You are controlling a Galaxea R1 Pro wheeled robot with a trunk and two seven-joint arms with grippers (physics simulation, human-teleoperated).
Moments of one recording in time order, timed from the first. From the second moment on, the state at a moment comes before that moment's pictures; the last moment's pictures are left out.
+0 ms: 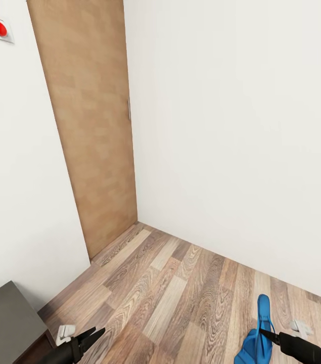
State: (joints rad) left arm -0.13 0.15 0.28 -0.82 0.32 0.25 -1.12; right arm -0.36 -0.46 -0.07 -0.38 -0.39 0.21 0.84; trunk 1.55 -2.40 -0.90
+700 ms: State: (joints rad) left arm -0.11 0.19 0.29 -0.82 0.31 0.25 -1.13; right arm -0.39 -0.45 -0.07 -0.36 -0.39 0.20 0.86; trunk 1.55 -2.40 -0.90
